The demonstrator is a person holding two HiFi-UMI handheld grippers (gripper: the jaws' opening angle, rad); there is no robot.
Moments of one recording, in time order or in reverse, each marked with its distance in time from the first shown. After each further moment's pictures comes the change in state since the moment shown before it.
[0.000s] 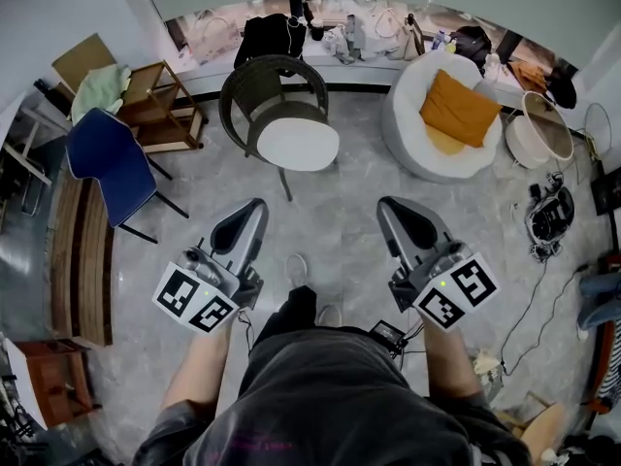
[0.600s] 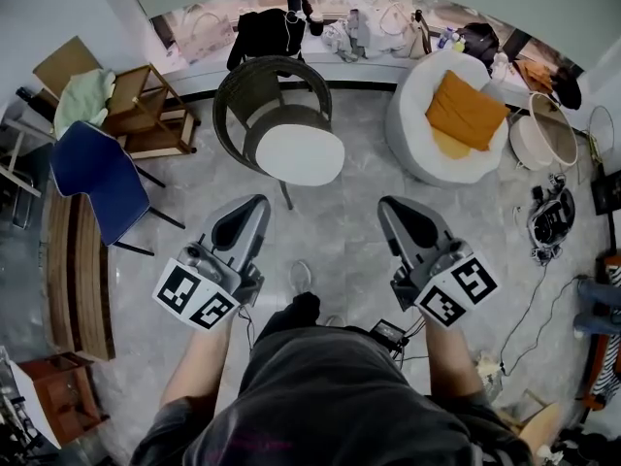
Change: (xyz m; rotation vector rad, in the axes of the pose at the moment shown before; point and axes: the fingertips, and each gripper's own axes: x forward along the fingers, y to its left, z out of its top) left arm 0.071 0.122 -0.010 -0.041 0.031 -0.017; right arm 0.117 -0.068 -0.016 0.022 0.061 -0.027
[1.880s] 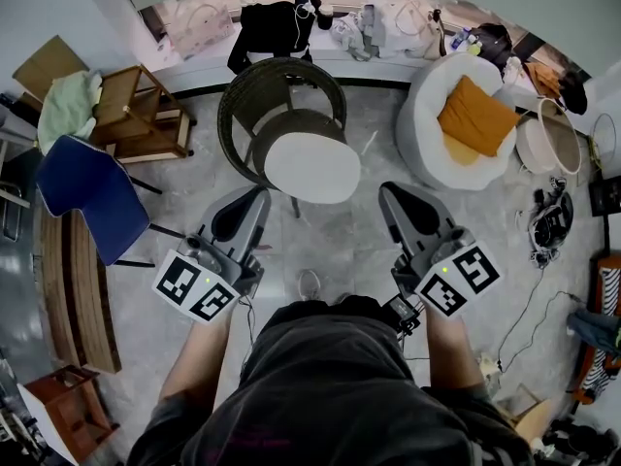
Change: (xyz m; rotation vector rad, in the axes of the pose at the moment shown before) left arm 0.053 0.189 0.020 -0.072 0.028 -0.007; right arm 0.193 -0.046 0.014 -0.014 0.059 -0.044
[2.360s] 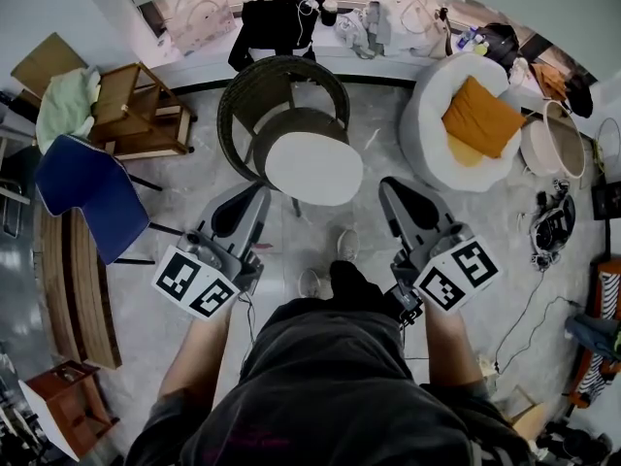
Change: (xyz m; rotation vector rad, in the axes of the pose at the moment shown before) left arm 0.024 0.027 -0.003 -0.007 0.017 0.022; right arm 0.030 -0.030 -0.005 0.020 0.022 -0.004
